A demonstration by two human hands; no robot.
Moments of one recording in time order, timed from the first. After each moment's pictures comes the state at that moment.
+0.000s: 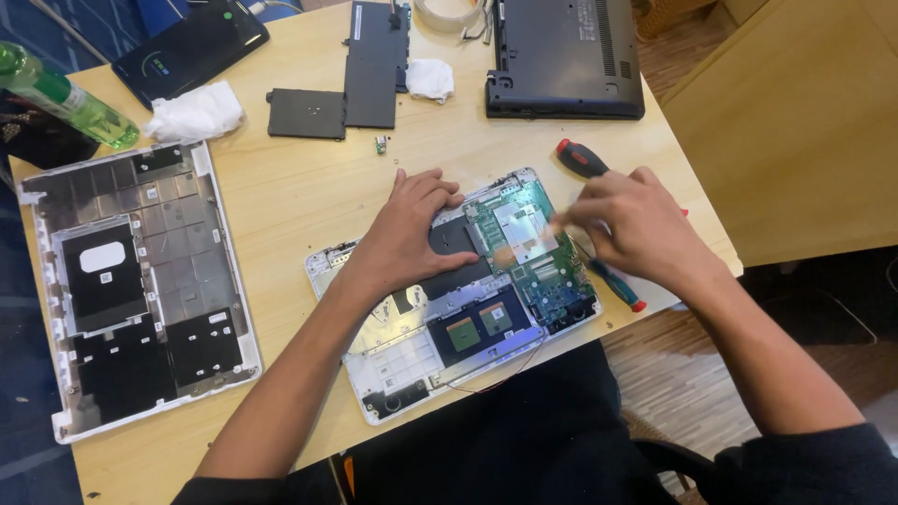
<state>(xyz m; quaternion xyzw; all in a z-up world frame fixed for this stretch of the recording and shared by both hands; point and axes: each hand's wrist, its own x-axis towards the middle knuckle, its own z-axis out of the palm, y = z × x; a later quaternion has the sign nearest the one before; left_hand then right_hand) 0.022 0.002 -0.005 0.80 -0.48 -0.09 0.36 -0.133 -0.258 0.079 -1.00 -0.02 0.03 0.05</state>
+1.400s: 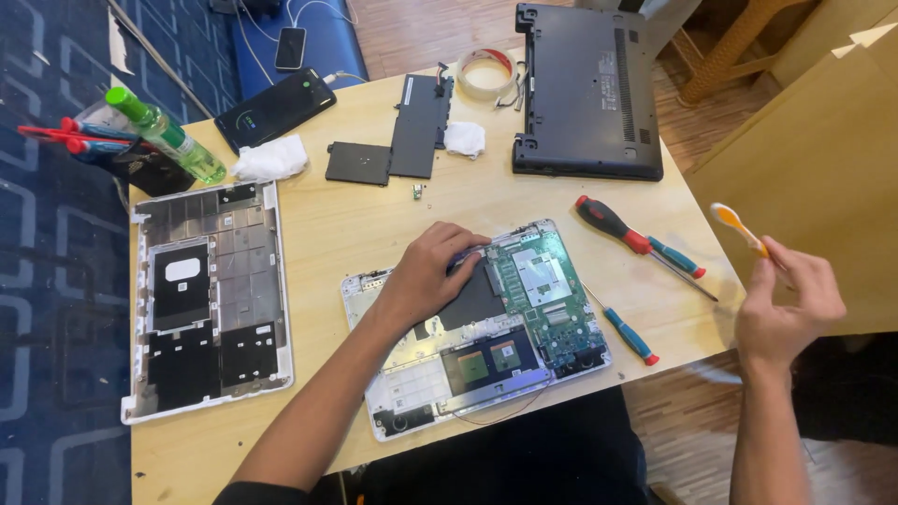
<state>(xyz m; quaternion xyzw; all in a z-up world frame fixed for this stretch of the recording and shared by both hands) 0.009 0.003 0.020 0.77 -0.48 -0.02 0.41 -0.225 -0.358 0.001 -0.86 0.11 -0.48 0.14</state>
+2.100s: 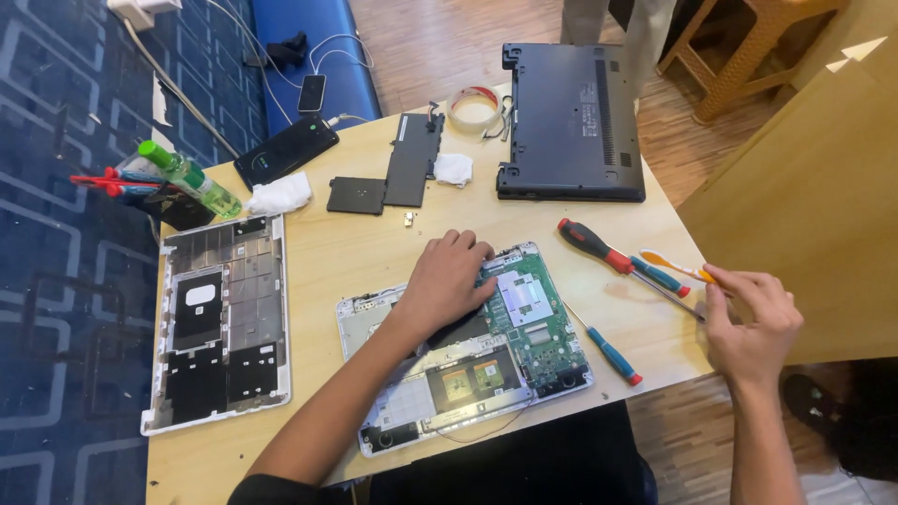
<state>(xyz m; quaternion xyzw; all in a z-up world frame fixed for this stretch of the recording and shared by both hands) 0.005 -0.058 0.042 0.89 -0.44 -0.09 0.12 -0.229 -0.373 -0.024 -0.89 0.16 -0.39 0.18</state>
